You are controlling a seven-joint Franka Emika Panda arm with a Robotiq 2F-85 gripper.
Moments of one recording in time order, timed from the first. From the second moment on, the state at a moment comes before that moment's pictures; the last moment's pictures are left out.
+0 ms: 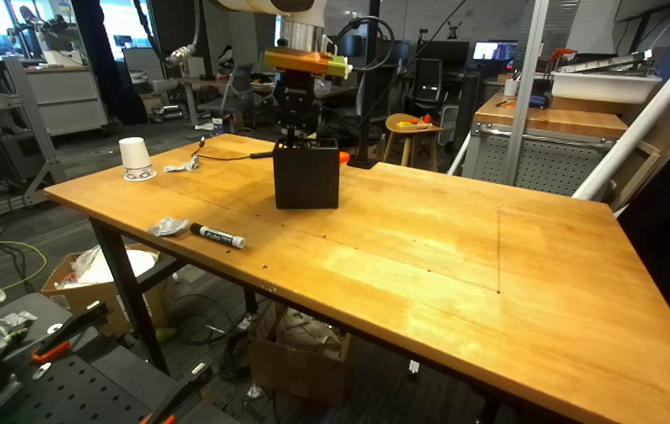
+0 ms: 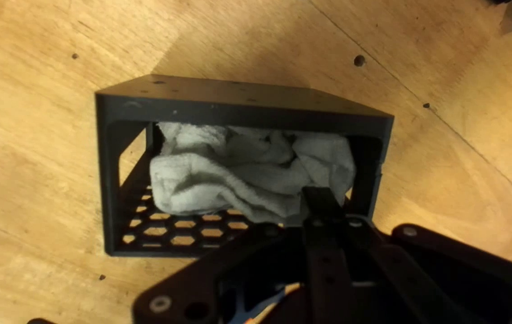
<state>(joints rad) -0.05 0.25 0.06 -1.88 0.07 2.07 -0.70</state>
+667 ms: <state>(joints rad) -0.06 0.31 0.04 -1.82 0.02 2.07 -0.71</state>
